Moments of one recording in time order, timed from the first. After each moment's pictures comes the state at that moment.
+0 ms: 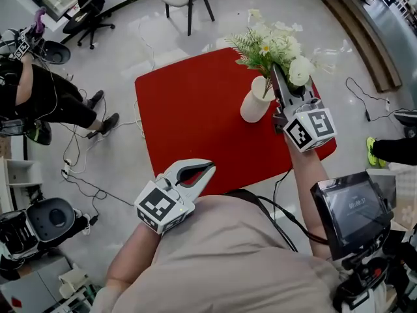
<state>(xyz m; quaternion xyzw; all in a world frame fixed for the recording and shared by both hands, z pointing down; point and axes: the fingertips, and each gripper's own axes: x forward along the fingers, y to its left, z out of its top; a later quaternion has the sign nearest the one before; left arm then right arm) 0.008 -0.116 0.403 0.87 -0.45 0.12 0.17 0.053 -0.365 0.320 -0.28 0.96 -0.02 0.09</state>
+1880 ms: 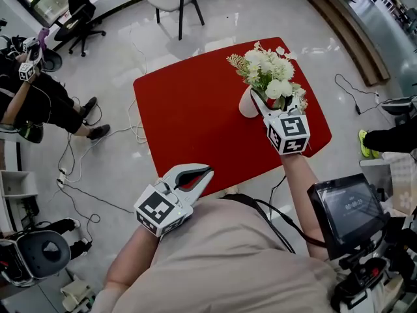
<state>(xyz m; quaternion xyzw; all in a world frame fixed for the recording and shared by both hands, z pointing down) -0.005 -0.068 0.402 0.89 -0.42 0.10 0.17 0.049 -0.326 0.410 -0.36 0.93 0.02 -0.10</state>
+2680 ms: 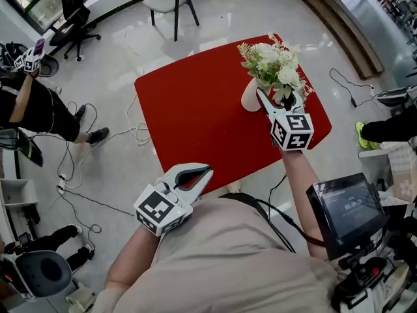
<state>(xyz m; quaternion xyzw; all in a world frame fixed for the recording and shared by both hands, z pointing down) -0.029 -0.036 0.403 0.90 -0.40 0.10 0.17 0.061 -0.307 0.425 -0.42 0.90 -0.04 -0.11</state>
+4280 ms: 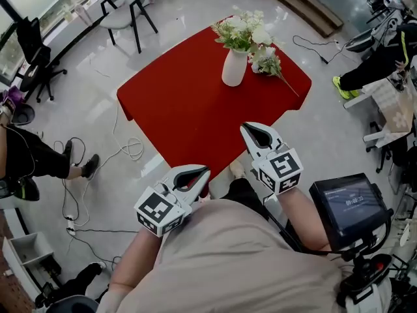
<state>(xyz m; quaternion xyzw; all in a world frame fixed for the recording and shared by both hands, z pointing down) -0.055 0.045 0.419 0.94 -0.28 0.11 0.17 0.031 -0.067 0.433 -0.41 0.90 -0.07 -0.13</state>
